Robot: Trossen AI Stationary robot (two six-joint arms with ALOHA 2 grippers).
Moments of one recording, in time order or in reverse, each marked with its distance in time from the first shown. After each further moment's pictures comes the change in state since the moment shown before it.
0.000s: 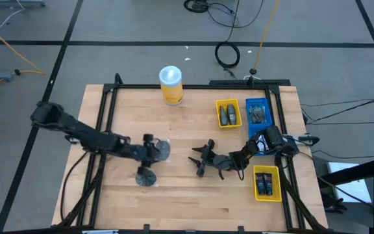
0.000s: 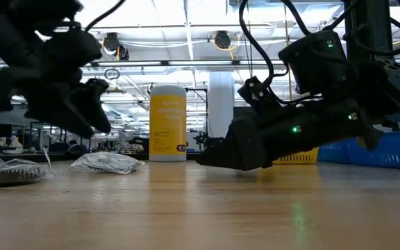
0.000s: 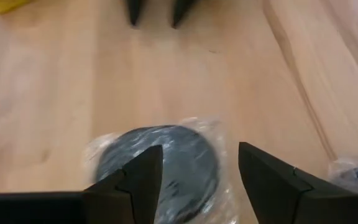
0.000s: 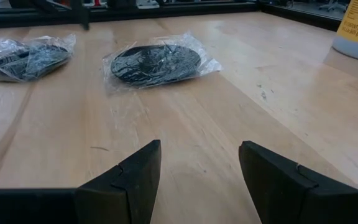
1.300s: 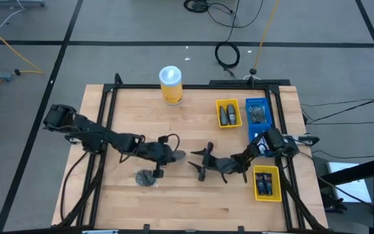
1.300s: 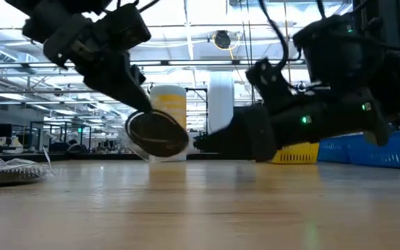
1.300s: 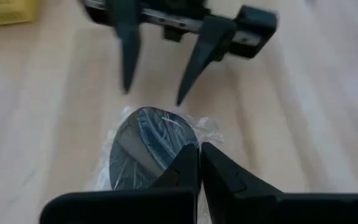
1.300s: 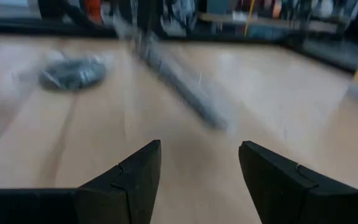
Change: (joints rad) left arm 0.073 0.216 0.258 0.043 0.176 -0.135; right arm 0.050 -0.001 -0.002 0.114 -0.002 -0.167
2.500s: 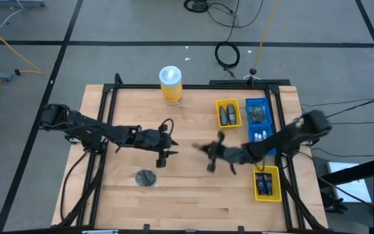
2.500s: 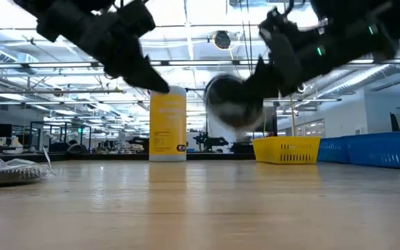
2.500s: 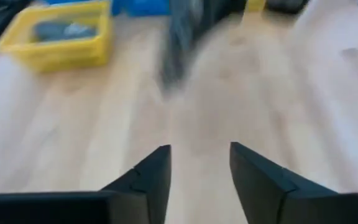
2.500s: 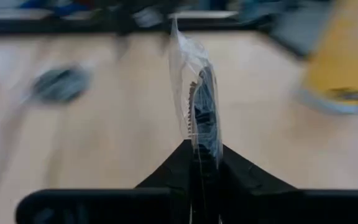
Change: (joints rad) left arm 0.108 -0.082 -0.011 0.066 -0.028 0.064; right arm -0.042 -0.581 -0.083 -0.713 -0.016 0.140
